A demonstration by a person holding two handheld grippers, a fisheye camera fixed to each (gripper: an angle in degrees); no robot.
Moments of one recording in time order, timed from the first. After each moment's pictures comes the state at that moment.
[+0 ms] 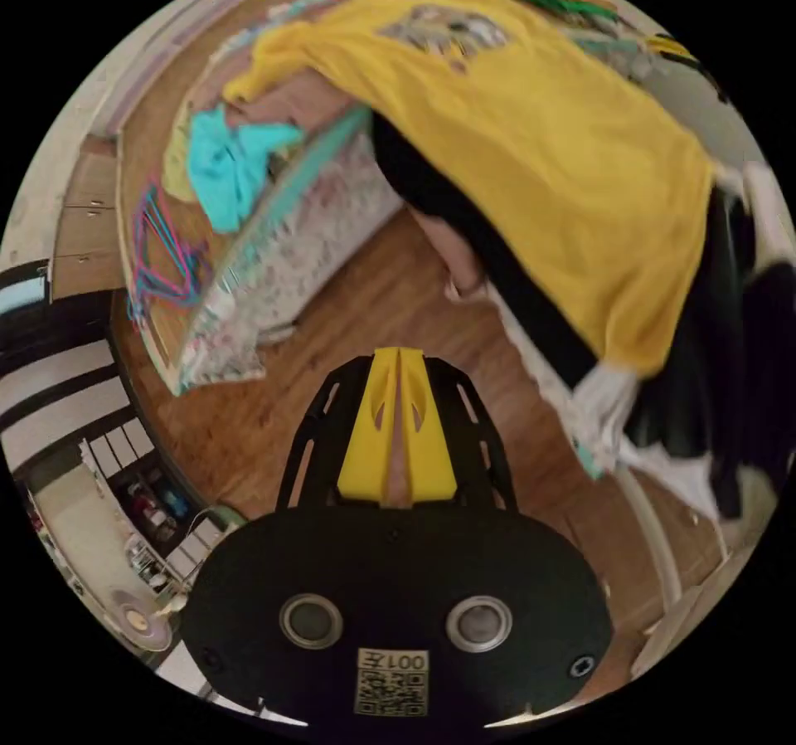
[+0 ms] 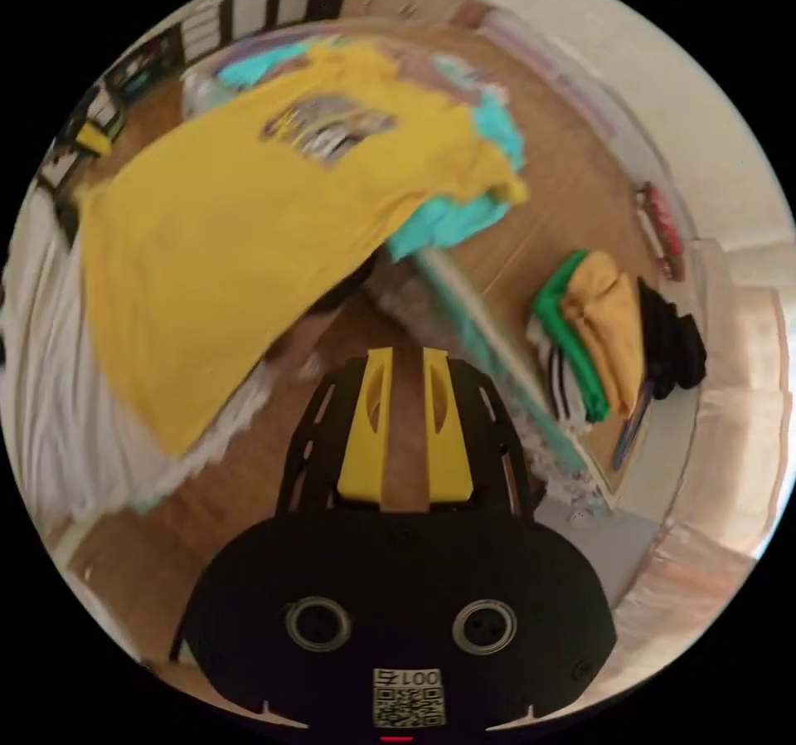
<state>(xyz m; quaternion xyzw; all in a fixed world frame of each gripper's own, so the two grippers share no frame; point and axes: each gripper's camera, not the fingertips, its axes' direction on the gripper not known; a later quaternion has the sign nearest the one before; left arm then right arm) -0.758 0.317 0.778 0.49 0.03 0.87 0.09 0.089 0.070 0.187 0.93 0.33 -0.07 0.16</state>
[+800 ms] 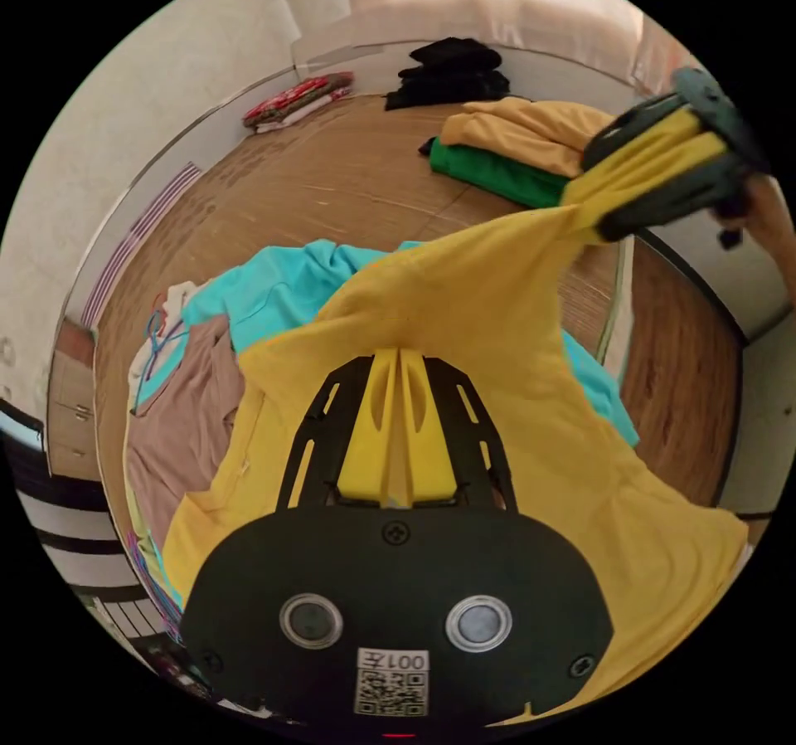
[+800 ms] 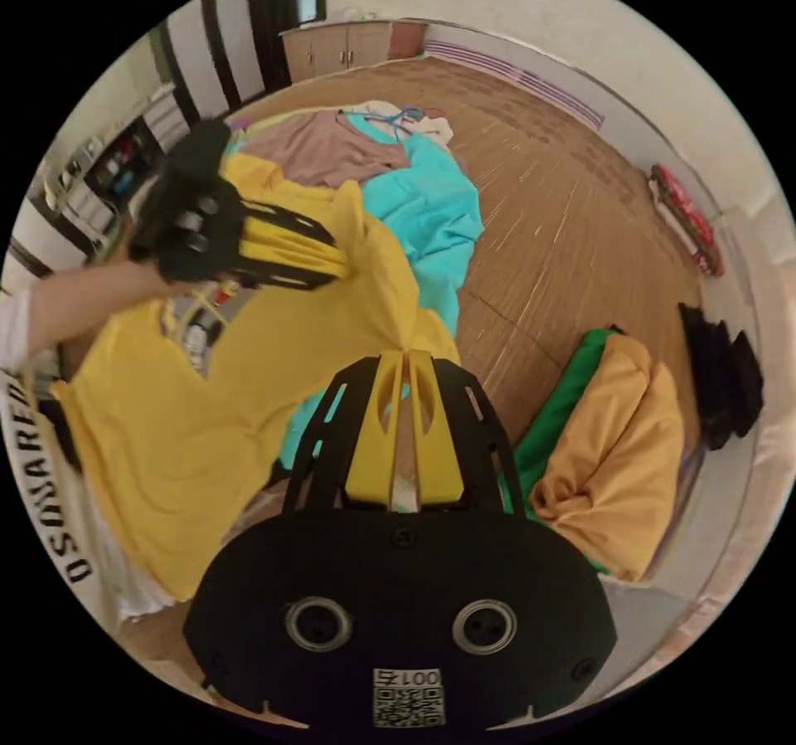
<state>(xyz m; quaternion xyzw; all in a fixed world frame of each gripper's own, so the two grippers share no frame) -0.759 0.843 0.687 0.50 0.22 0.83 -0.13 0.108 0.271 -0.030 0.94 0.25 -0.19 0.14</state>
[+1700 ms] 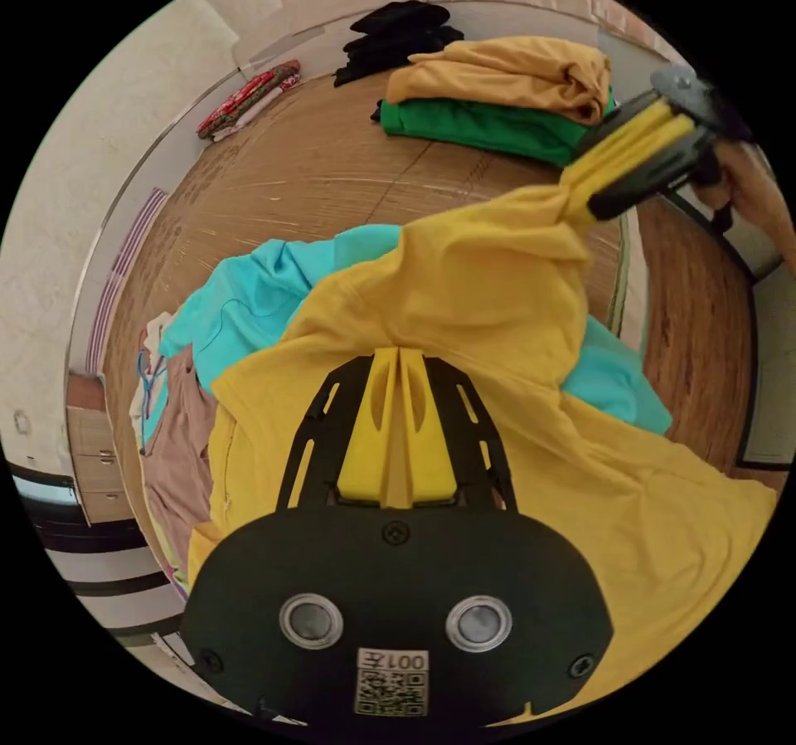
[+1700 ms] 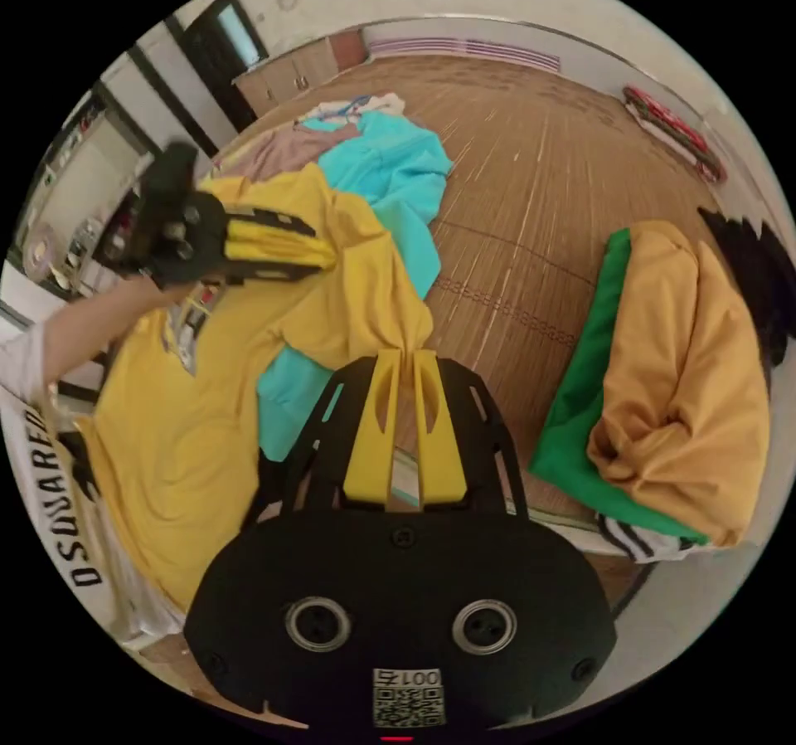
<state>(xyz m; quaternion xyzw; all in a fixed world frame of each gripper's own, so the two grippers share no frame) -0.752 0.955 0.679 0.54 0.15 0.81 -0.17 0.202 0.196 -0.148 0.94 0.13 -0.26 0.16</state>
